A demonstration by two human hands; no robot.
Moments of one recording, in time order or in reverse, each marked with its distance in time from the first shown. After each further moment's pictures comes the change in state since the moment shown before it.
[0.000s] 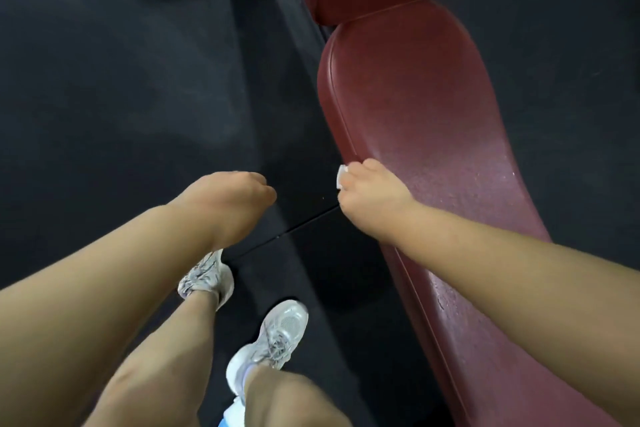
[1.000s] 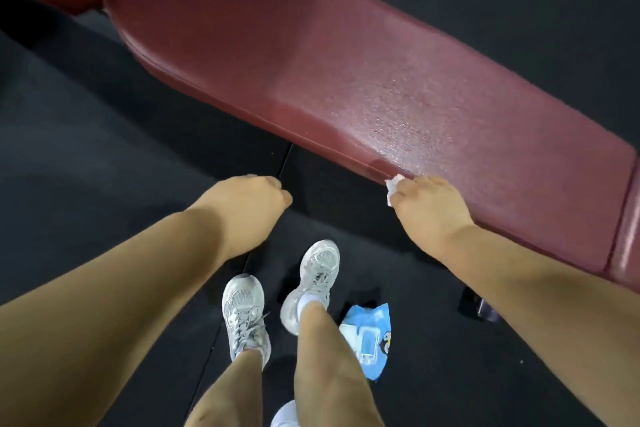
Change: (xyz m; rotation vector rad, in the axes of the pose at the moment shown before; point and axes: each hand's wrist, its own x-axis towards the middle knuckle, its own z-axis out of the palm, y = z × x) left_hand -0.012 0.112 -0.019 0.536 -0.262 0.529; right_hand -0.181 -0.155 0.016 0.594 -0.354 0.940
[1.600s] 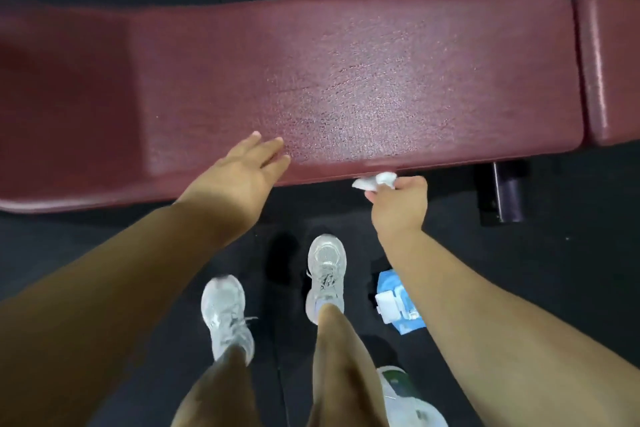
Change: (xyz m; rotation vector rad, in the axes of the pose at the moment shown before) left_hand 0.098 0.062 -0.081 0.124 0.006 0.216; right_hand -0.003 -0.008 0.060 2.042 0.468 1.610
